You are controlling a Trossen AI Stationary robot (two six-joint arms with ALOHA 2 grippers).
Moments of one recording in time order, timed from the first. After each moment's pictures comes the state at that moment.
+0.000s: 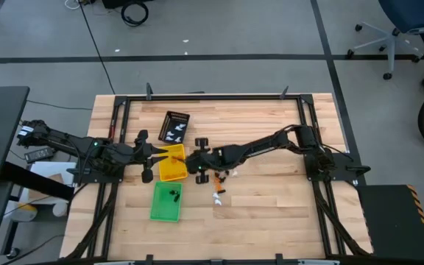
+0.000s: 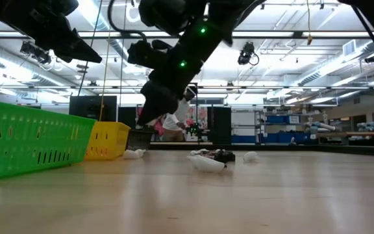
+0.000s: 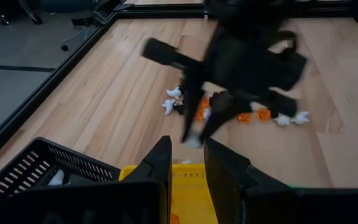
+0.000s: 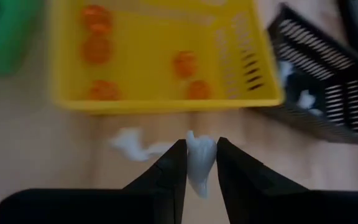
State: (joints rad) left arm -0.27 0.63 0.46 -0.29 -0.45 -0.14; right arm 0.08 2.15 1.58 -0.28 0.40 -0.21
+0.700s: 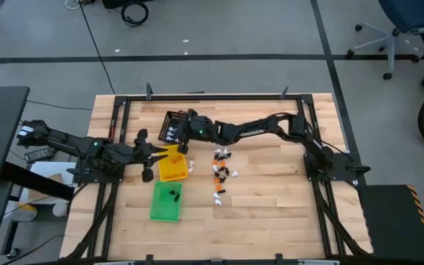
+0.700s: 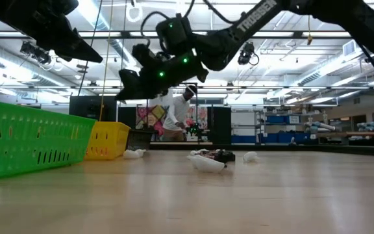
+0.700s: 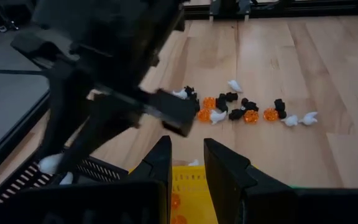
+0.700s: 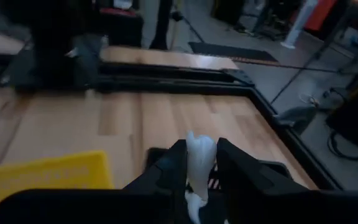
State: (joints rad) left arm -0.27 0.63 0.46 -0.28 -0.48 -0.12; right arm -0.16 2.24 1.58 0.39 0.16 -0.17
